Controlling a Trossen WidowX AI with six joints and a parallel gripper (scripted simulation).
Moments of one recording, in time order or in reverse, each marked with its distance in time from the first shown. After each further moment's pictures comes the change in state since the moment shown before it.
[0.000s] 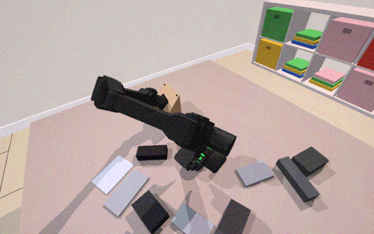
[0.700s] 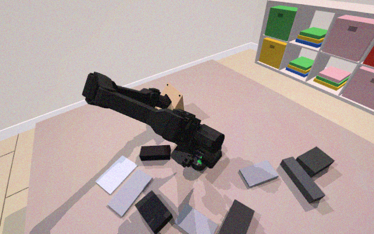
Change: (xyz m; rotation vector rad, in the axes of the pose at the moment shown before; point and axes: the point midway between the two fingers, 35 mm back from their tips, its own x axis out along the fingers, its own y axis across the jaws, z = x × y) arm 0.010 -0.021 0.000 -0.014 0.057 0.104
